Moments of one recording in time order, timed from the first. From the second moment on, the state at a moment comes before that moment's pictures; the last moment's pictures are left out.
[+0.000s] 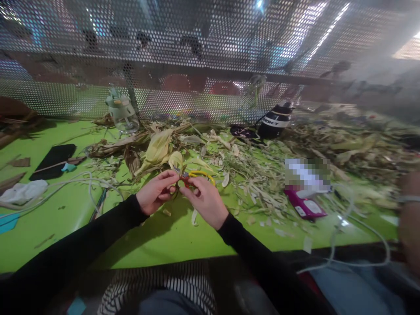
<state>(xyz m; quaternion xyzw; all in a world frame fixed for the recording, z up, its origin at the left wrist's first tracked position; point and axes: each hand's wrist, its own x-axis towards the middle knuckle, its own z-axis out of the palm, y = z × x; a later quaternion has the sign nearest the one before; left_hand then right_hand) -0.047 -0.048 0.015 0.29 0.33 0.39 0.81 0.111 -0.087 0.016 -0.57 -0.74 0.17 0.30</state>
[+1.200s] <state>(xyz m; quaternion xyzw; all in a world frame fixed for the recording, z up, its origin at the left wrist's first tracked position) -0.043 -0.043 0.003 0.42 0.35 0.34 0.77 0.111 -0.084 0.019 -0.58 -0.73 0.19 0.30</state>
